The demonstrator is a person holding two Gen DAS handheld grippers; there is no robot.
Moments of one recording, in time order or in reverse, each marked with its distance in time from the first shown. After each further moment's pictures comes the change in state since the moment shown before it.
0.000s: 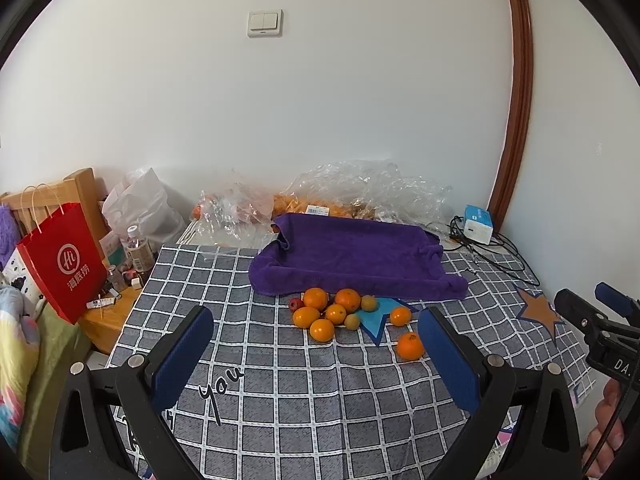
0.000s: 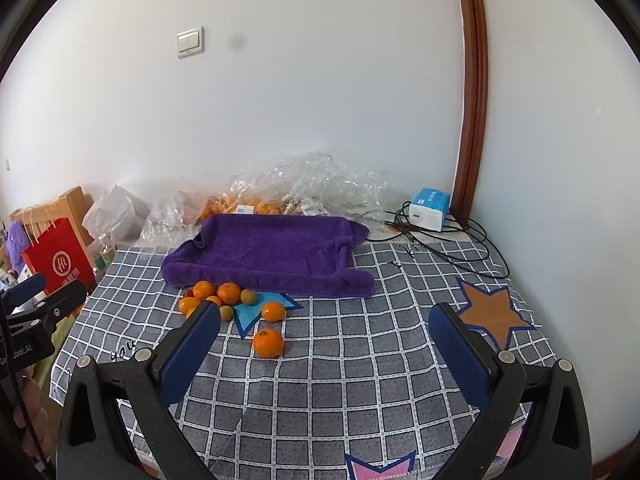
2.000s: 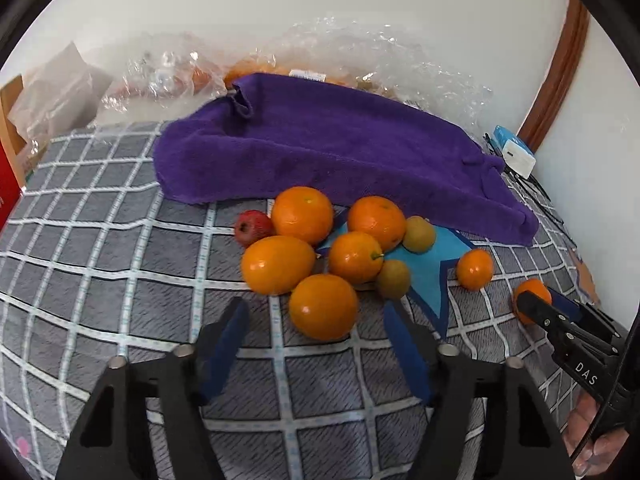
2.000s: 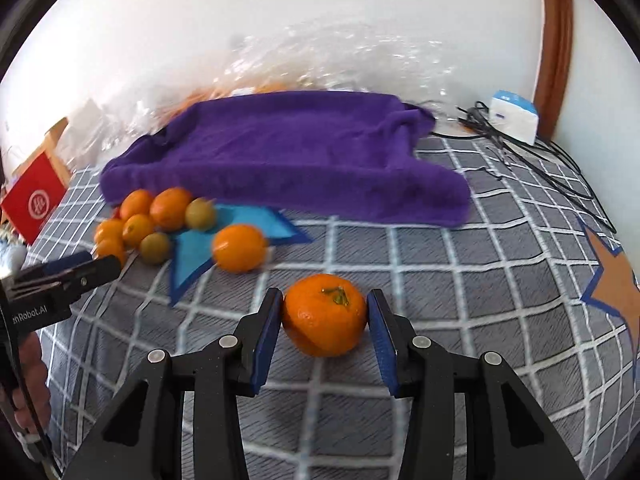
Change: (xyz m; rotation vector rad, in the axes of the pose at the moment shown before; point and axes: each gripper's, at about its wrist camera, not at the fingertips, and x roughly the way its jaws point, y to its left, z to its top) left arm 0.230 0.009 -0.058 -0.077 0.329 -0.141; right arm 0.230 0.005 -0.065 -0.047 0.274 0.121
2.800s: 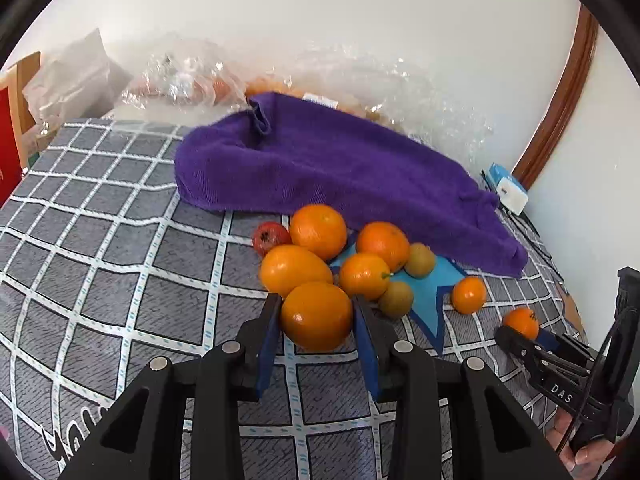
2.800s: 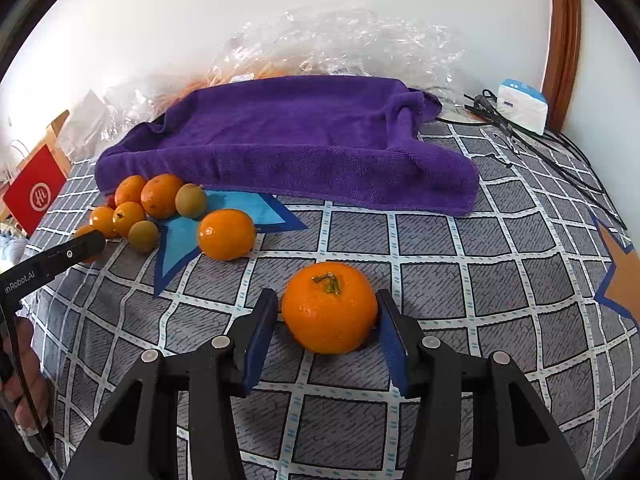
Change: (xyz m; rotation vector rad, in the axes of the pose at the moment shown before) left arm -0.016 0.016 -0.011 -0.092 -0.129 -0.053; right arm 0.012 -0.003 -0.009 -0.008 0.020 0.020
